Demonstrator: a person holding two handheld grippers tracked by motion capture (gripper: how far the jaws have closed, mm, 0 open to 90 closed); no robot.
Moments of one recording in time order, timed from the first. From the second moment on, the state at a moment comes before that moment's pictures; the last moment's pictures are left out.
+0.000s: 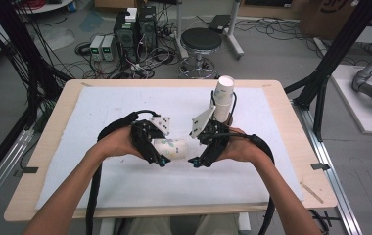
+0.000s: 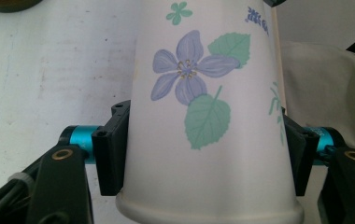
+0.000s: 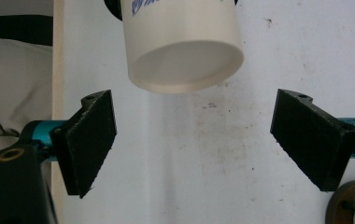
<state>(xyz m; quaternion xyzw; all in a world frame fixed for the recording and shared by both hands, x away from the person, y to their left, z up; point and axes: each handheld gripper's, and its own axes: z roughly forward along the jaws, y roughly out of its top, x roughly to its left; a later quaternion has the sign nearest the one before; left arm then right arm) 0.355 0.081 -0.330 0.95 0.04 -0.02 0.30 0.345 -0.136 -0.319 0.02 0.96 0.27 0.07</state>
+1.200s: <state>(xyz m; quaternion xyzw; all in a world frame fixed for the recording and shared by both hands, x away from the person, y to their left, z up) 0.354 0.070 -0.332 0.95 0.03 -0.03 0.30 0.344 -0.116 -0.322 -0.02 0.96 0.27 0.05</state>
